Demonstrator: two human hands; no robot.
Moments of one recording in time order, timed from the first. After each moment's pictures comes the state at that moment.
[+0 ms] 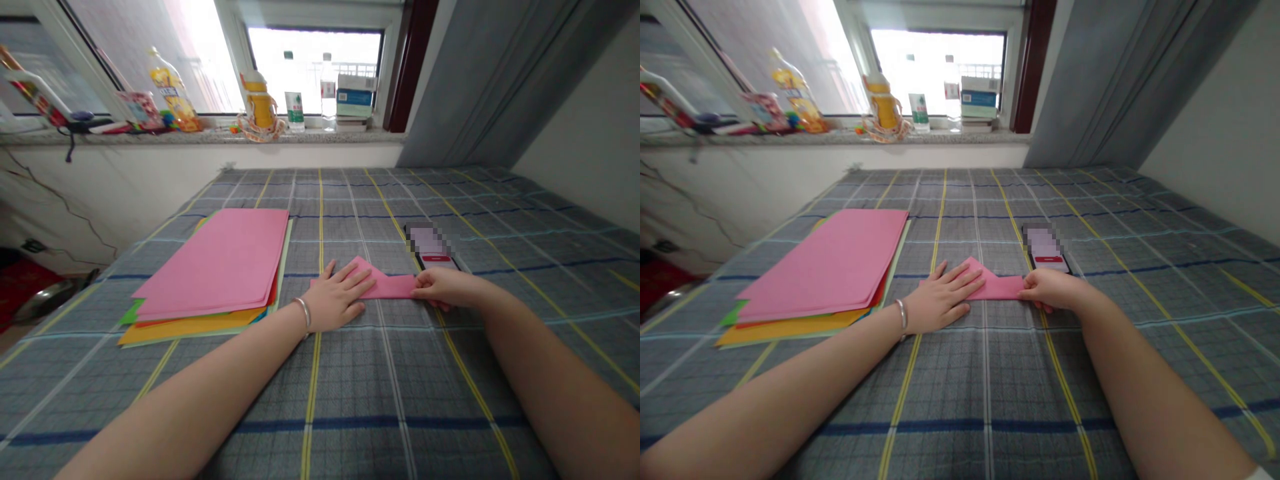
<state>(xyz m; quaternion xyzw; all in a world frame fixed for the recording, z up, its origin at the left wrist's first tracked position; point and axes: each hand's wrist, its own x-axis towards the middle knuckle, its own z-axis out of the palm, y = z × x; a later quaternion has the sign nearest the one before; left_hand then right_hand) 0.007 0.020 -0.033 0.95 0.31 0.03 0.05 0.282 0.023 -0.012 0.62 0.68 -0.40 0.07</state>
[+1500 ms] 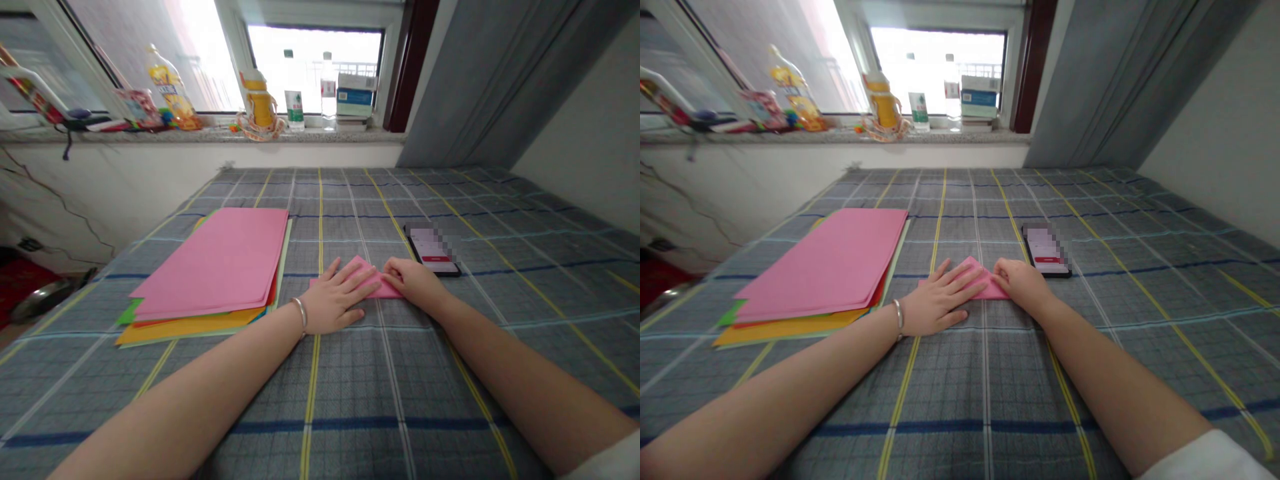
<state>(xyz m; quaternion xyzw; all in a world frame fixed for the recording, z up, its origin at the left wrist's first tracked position) 0.000 0.020 -0.033 0.97 0.25 0.06 0.02 0.236 0.026 -0.034 0.57 0.79 -0.11 -0.17</state>
